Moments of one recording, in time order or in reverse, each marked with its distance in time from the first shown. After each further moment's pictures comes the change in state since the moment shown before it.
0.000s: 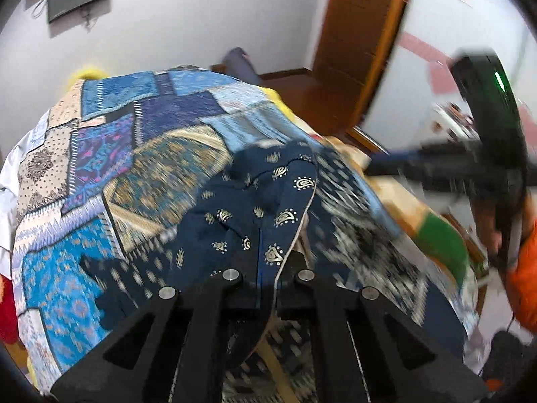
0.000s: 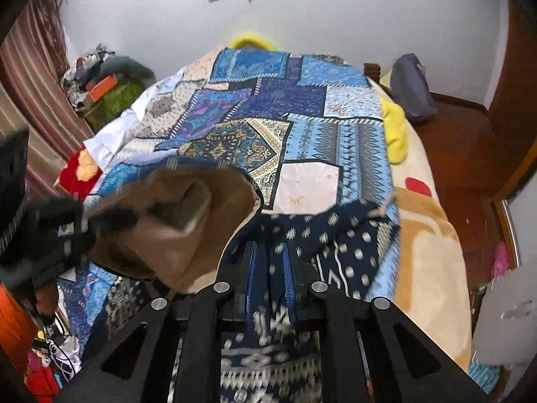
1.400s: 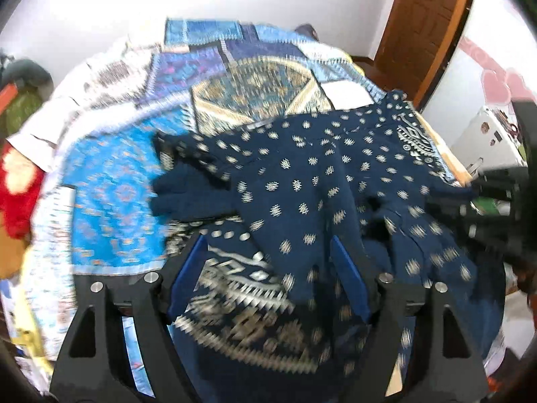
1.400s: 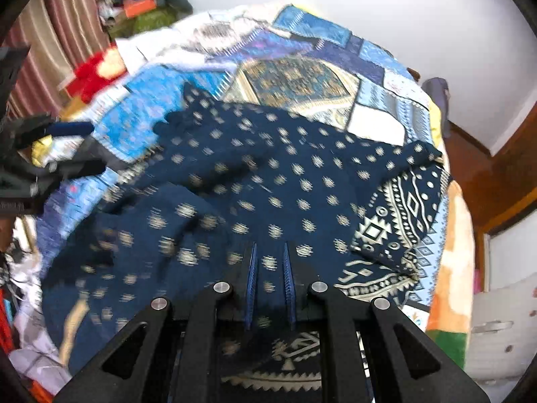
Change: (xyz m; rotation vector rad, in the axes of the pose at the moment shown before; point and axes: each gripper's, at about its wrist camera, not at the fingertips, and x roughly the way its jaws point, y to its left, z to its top) left arm -0.015 0.066 -0.115 -0.235 0.099 0.192; right arm 0.028 0.115 -0.109 -0.313 0.153 -0.138
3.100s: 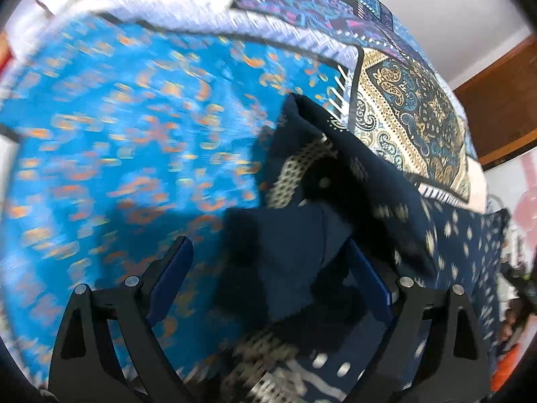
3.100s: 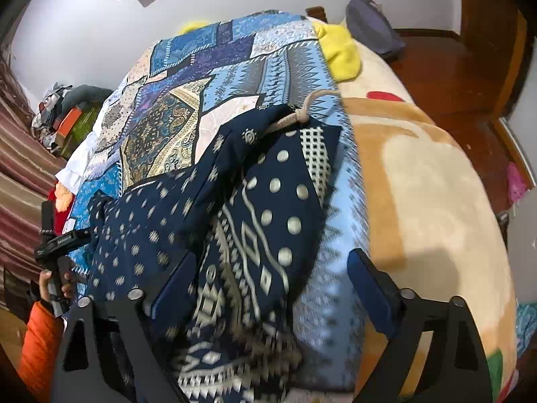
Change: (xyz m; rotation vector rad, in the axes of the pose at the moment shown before) left arm 0.147 0.178 0.047 -0.475 0.148 -0.111; right arm 0.077 -0.207 0.013 0.560 -0.036 0.190
